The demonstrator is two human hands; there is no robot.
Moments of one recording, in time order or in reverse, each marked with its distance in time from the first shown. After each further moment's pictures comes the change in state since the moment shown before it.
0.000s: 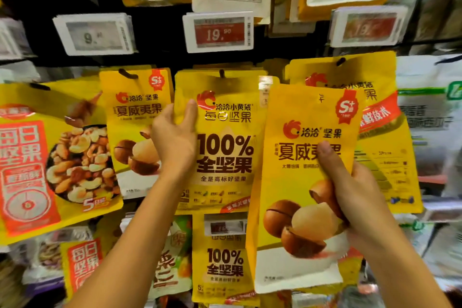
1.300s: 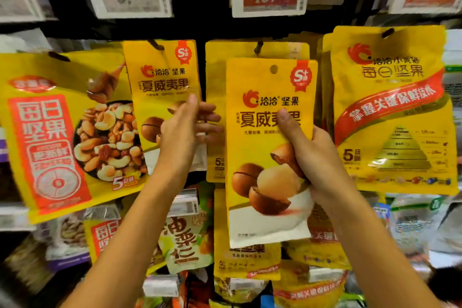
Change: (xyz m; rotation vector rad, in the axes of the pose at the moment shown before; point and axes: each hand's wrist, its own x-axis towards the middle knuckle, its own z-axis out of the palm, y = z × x) left_hand 0.000 -0.024 -0.063 -0.196 -0.344 -0.106; right_hand 0.014 0.015 0.086 0.032 -0.133 -0.031
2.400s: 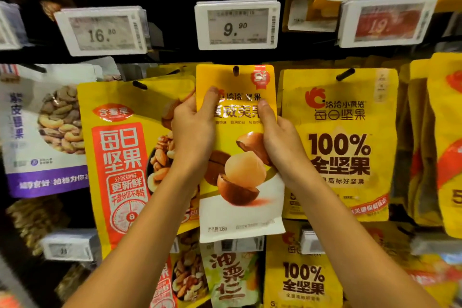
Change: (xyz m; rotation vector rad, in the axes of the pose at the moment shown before) left_hand 0.074 0.013 -0.079 0.047 0.197 0.050; right_hand 0.076 0.011 0.152 -0.137 -0.032 -0.068
